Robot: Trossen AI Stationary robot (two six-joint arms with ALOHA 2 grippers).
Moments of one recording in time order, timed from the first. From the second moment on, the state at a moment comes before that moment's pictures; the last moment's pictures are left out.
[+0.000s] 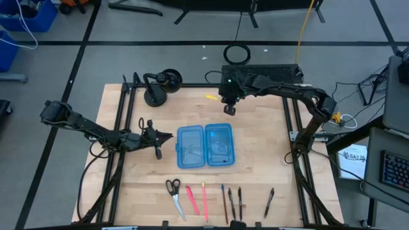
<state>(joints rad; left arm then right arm) -0.27 0.98 0.05 0.67 -0.58 -0.14 -0.52 1.71 1.32 -0.58 -0.14 -0.29</state>
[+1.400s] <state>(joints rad) -0.27 0.98 0.05 0.65 -0.44 -0.25 0.29 1.69 0.95 -0.15 0.55 1.53</state>
